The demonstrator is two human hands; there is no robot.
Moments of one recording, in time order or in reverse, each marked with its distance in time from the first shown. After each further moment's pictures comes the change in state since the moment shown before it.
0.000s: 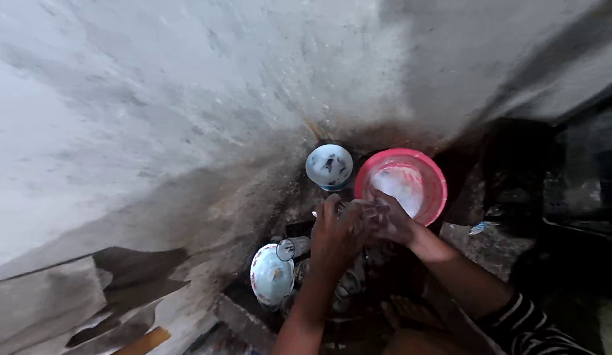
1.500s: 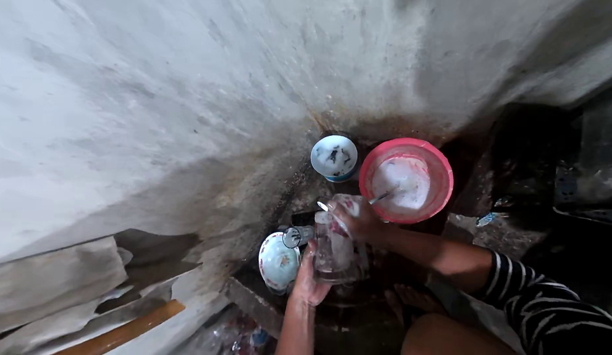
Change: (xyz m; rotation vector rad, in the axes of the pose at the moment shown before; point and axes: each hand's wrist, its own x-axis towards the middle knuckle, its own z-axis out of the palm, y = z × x) left_hand -0.097 -0.026 -0.023 -1.907 -0.111 -1.093; right_hand -0.014 0.026 0.091 -0.989 0.005 -0.610
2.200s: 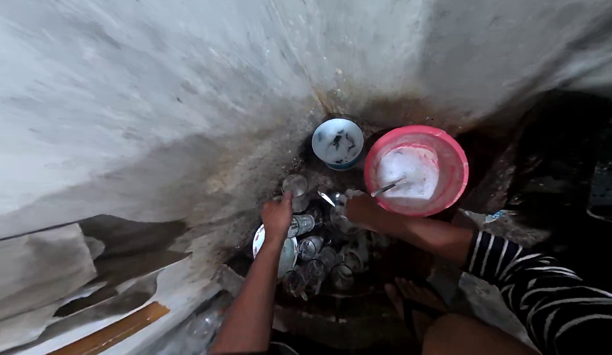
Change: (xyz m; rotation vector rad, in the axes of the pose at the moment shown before) left_hand 0.108 0.092 -0.048 1.319 0.774 0.206; right_hand 0.035 0.137 0.017 -1.065 -0.671 0.058
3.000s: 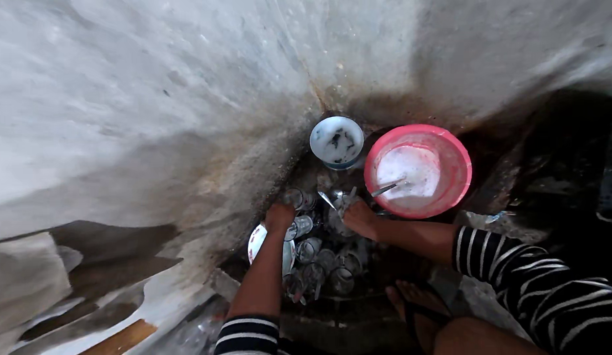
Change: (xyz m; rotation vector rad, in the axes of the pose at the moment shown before) left_hand 0.049 -0.032 0.034 0.537 -0.250 -0.090; right_hand -0.003 -0.021 0.013 -0.086 -0.247 0.102
